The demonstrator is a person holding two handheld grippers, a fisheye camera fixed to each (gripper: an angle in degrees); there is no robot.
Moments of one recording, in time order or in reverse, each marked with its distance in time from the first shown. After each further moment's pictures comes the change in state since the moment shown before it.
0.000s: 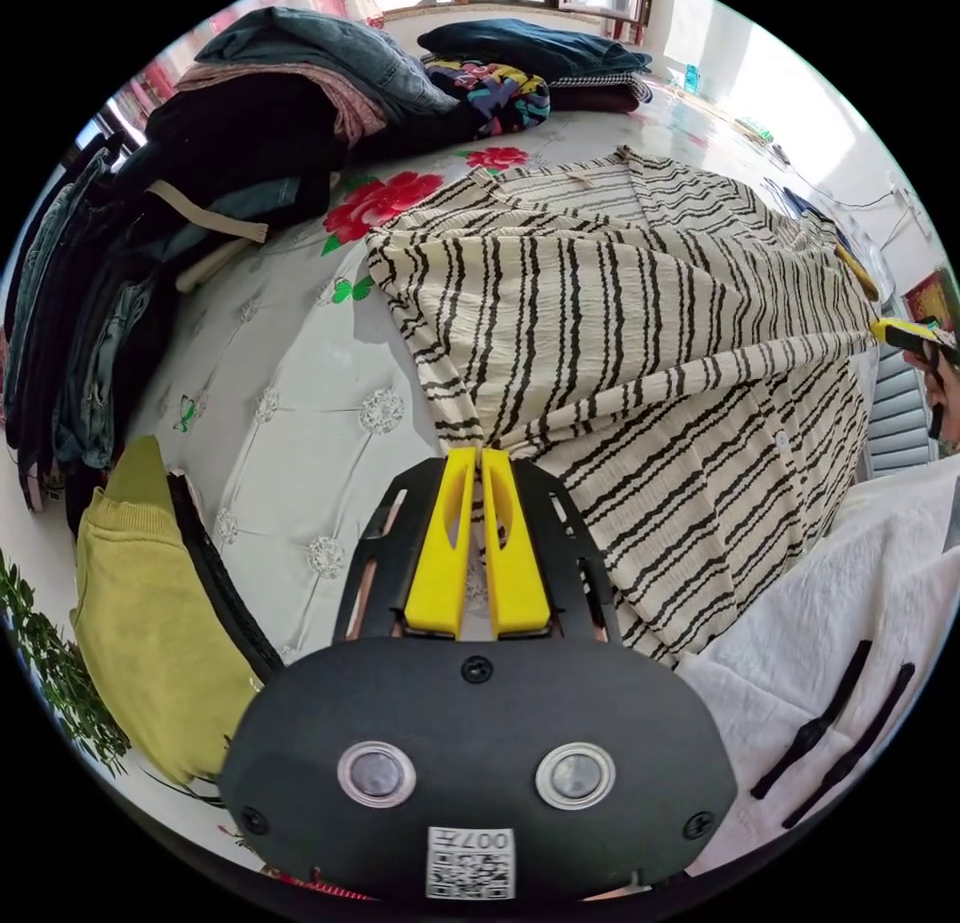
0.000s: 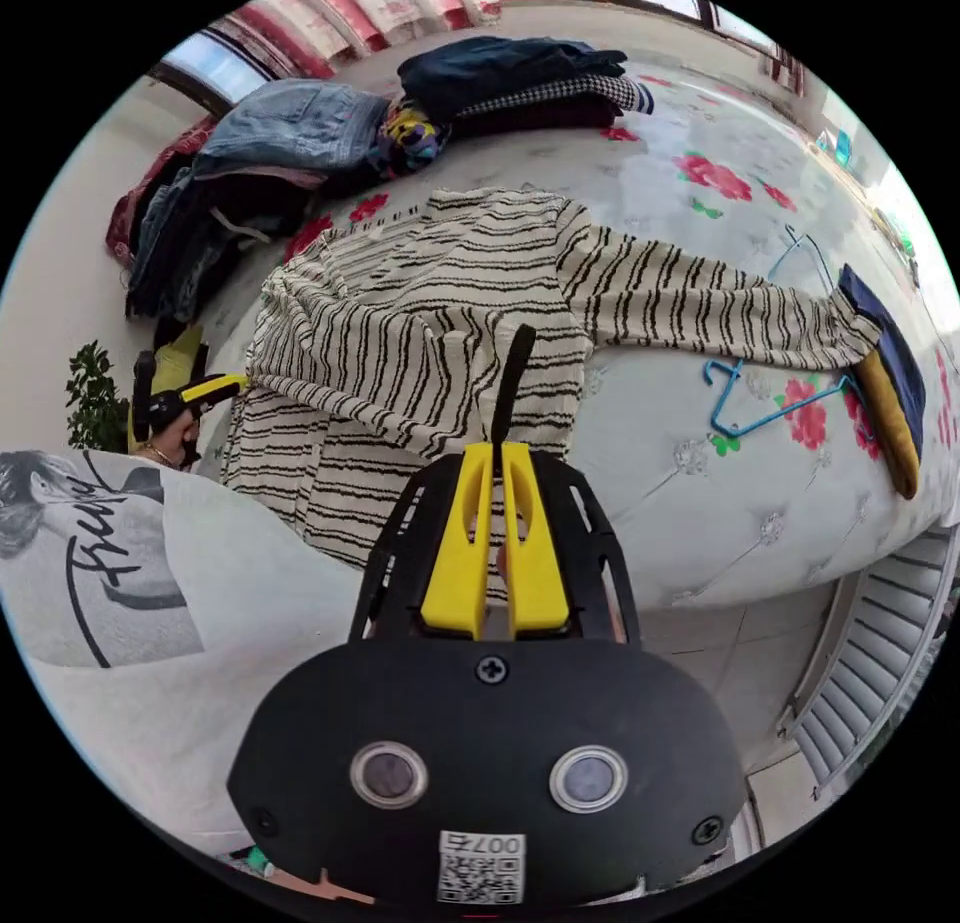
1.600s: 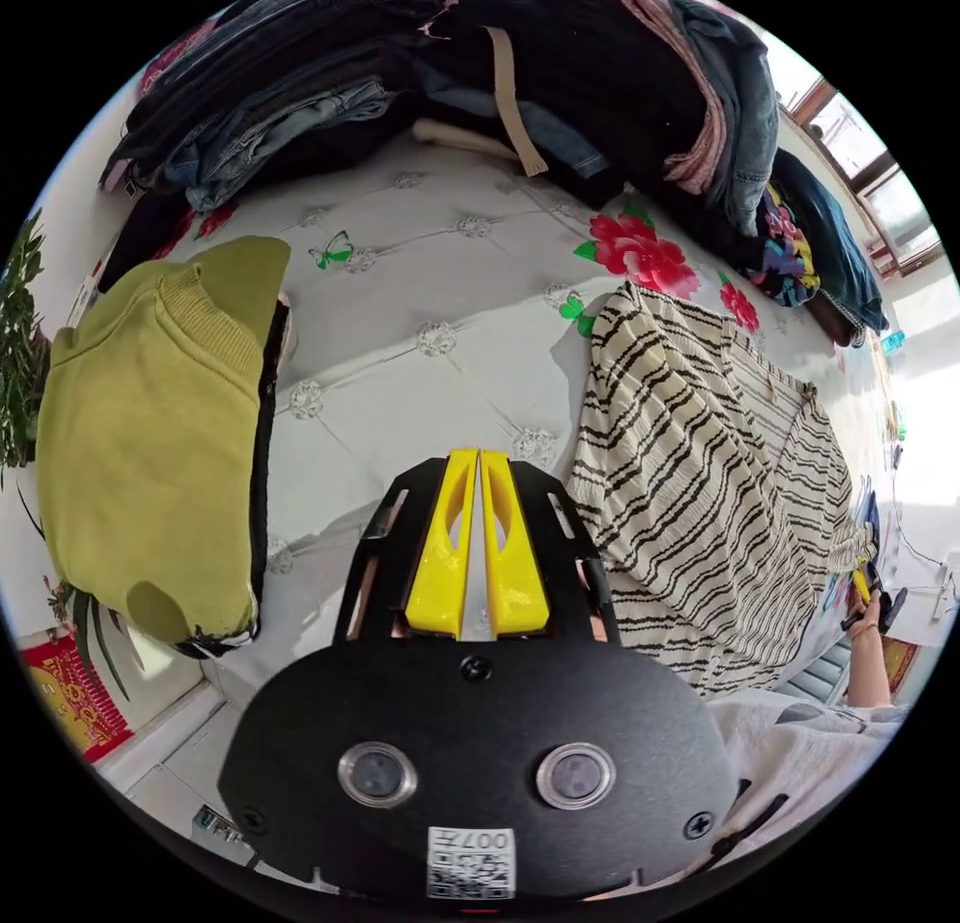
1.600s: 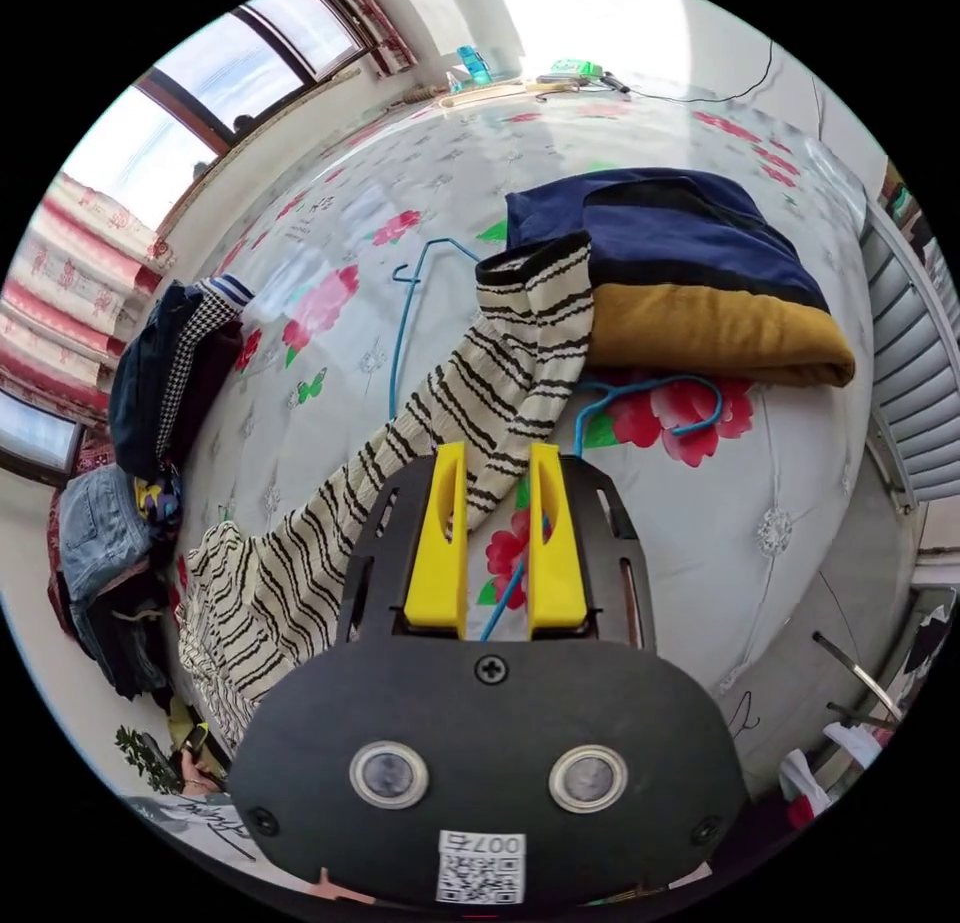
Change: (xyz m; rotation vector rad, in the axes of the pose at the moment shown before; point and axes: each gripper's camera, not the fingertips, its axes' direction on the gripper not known) left arm -0.130 0.011 -0.012 -0.068 0.036 -0.731; right arm 0.303 -0.043 -0.011 0.355 0.098 0.744
